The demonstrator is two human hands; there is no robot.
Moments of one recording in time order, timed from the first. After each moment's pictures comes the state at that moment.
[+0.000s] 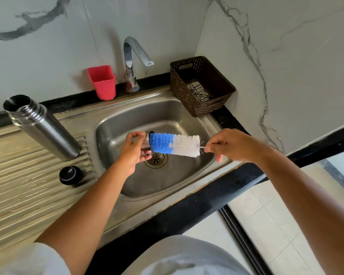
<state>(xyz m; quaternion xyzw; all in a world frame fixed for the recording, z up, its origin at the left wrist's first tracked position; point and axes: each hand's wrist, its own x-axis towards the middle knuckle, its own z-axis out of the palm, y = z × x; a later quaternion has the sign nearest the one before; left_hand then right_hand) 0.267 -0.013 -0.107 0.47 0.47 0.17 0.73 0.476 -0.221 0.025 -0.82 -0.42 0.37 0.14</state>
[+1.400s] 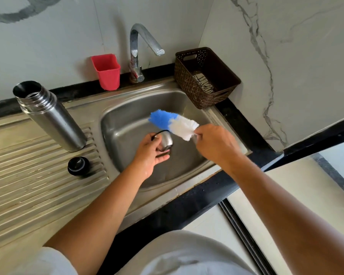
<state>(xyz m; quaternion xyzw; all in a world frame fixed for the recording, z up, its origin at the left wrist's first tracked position) 0.256 -0.046 -0.108 0.40 0.42 0.13 0.81 0.381 -0.173 0.014 -0.92 -0.37 0.16 0.03</state>
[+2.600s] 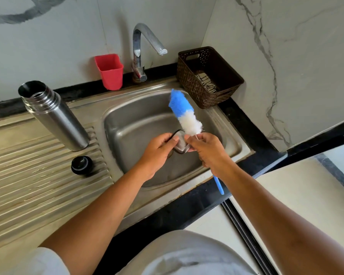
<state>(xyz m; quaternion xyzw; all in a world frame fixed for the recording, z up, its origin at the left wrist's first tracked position) 0.251 -0.058 -0.091 0.62 0.28 0.14 0.72 0.372 -0.174 -0.030 -0.84 -0.12 0.34 0.40</state>
